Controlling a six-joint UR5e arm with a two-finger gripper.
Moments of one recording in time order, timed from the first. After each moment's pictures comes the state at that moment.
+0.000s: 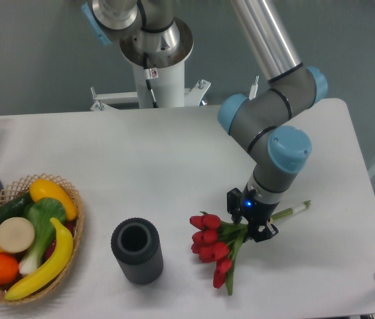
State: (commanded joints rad) arm 2.63 -2.07 -1.60 -0.94 1.23 1.50
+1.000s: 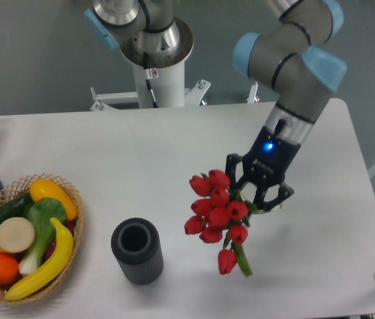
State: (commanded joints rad) arm 2.77 -1.84 -1.61 -0.94 0.60 1.19
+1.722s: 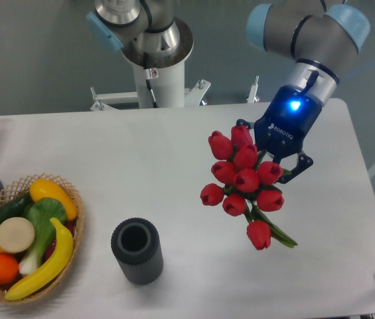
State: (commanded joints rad) arm 2.83 -1.83 -1.61 -0.93 0.40 1.10
